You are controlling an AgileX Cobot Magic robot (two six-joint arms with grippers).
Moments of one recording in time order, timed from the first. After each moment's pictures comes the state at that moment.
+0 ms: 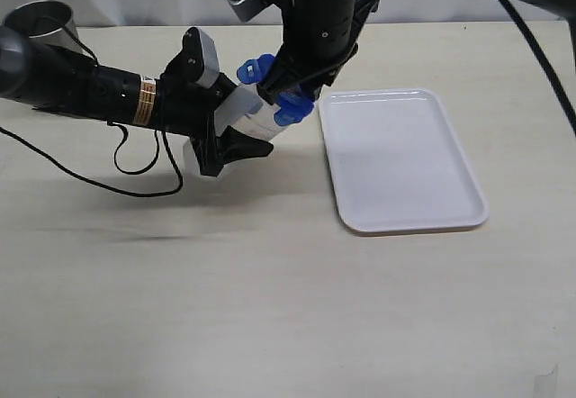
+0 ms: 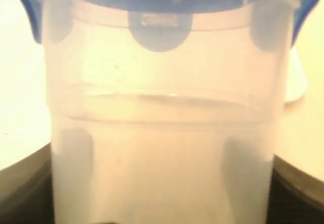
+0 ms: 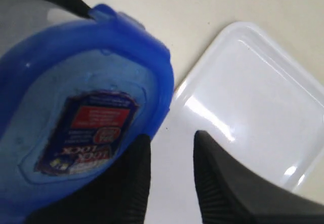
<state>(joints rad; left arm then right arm) -0.27 2.18 -1.20 1.52 -0.91 -0.70 0.60 2.12 -1.90 -0.23 1.22 -0.07</state>
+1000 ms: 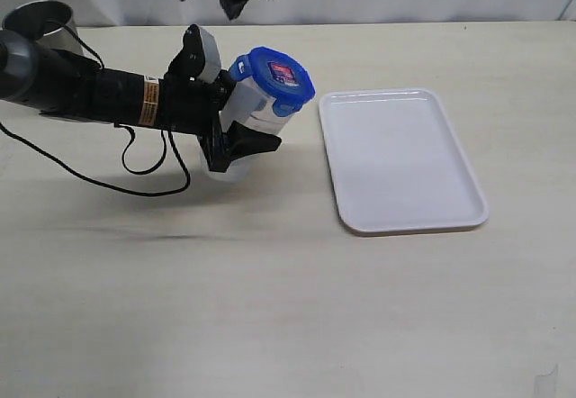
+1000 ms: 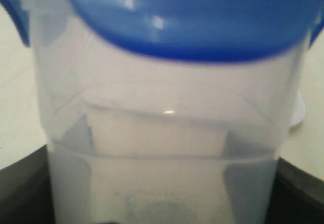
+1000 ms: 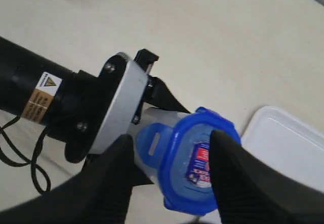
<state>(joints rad) -0.27 2.21 -1.20 1.46 -0.94 -0.70 0.71 2.01 -2.09 -0.16 1.22 0.11</state>
